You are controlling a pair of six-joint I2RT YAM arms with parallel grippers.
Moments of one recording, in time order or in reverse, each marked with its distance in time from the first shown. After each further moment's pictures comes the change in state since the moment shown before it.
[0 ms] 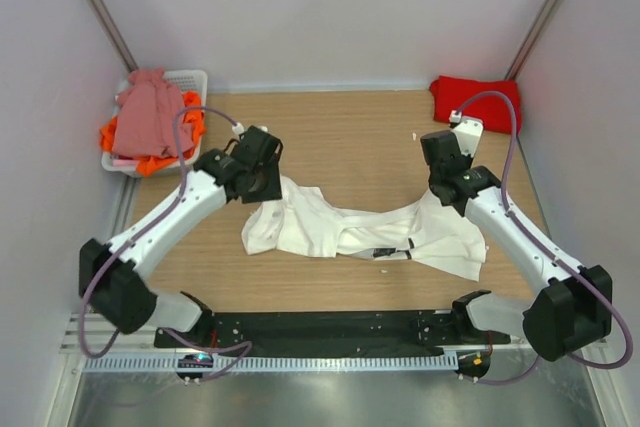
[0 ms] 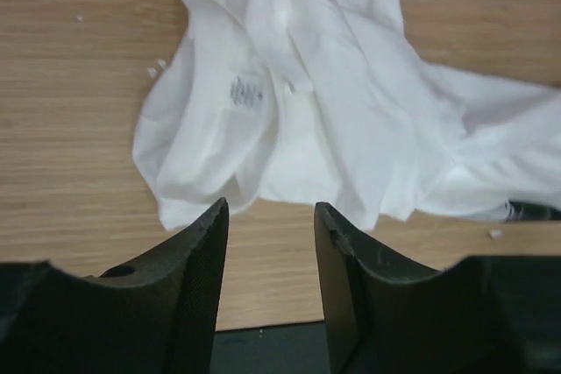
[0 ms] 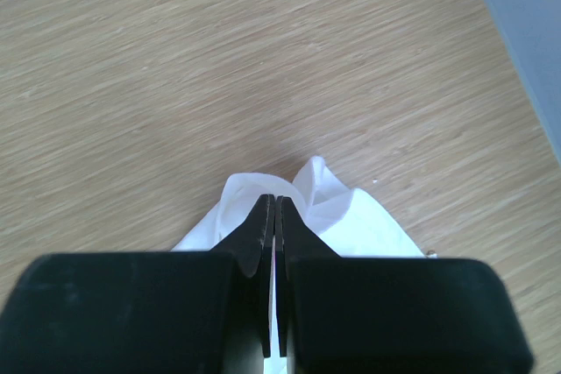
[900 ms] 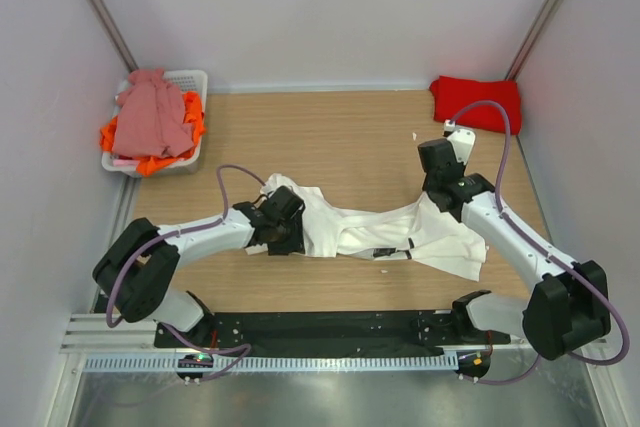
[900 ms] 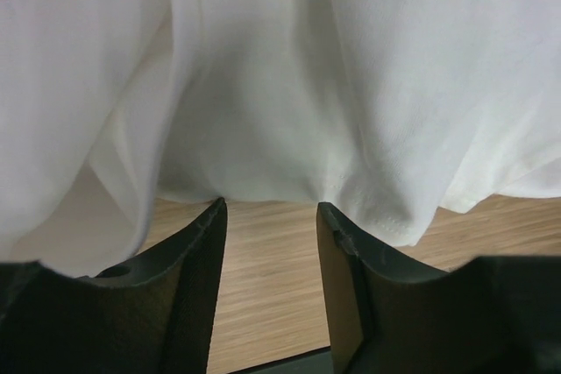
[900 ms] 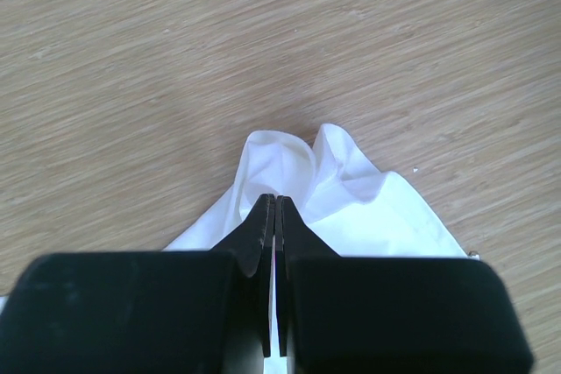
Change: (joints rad) left arm -0.196 0.037 -0.520 0.480 0.150 -0.201; right arm -0.001 0.021 -0.093 0.102 -0.102 0.011
